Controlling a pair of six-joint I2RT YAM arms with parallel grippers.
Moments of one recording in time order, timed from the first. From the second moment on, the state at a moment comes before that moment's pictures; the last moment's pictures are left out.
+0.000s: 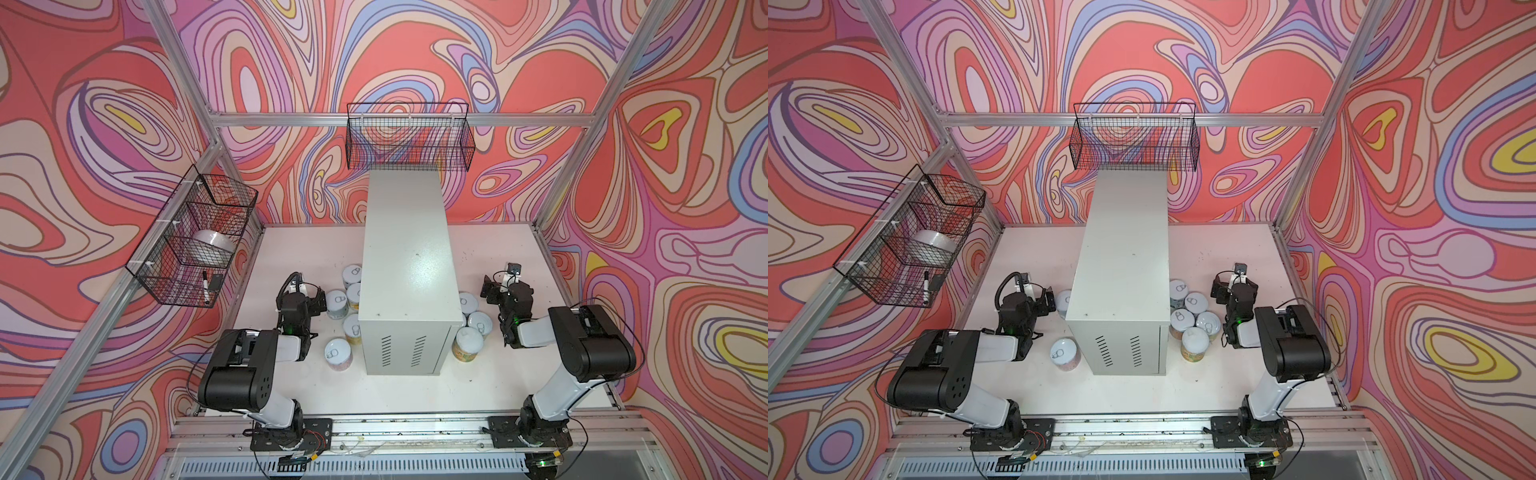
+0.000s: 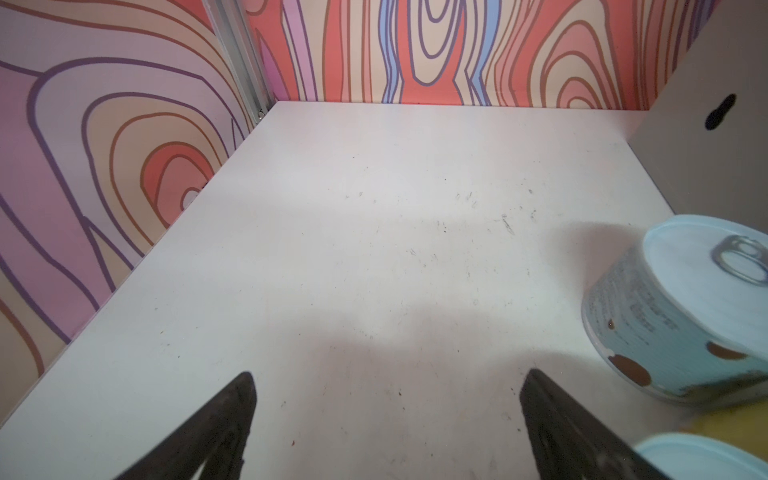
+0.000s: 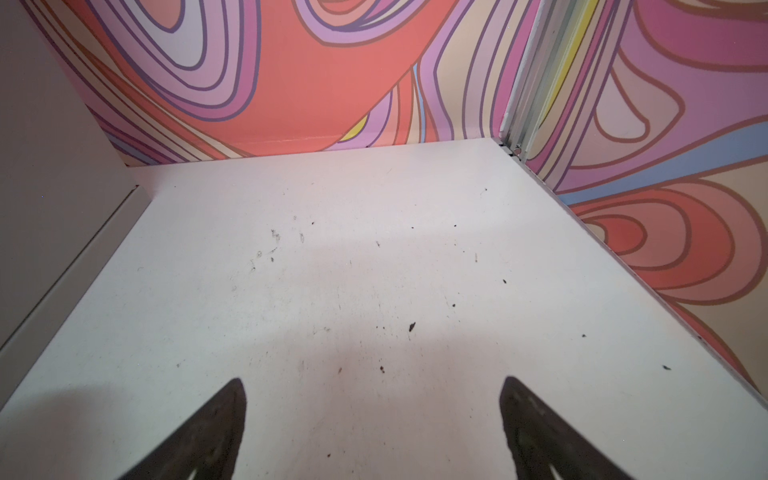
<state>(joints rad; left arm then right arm) -0.03 1.54 0.36 0.81 -0.18 -0.04 0.03 1.72 0.46 0.96 0.17 0.06</state>
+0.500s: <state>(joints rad) -0.03 1.12 0.59 0.27 -0.25 -0.23 0.03 1.32 0.83 0.27 0.30 0.21</state>
